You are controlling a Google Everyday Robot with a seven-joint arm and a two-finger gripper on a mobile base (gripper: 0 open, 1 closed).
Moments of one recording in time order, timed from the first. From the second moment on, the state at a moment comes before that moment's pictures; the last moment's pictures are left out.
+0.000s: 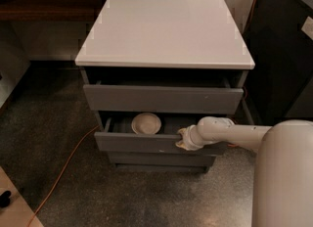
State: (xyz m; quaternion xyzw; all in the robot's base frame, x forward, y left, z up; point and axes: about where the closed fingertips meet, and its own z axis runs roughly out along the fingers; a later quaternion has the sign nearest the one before) arm 0.662 -0.131 0.429 -0.61 0.75 0.04 0.27
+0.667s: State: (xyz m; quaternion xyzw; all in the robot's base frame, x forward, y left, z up) arm 0.637 -0.127 0.430 -0.60 0.75 0.06 0.27
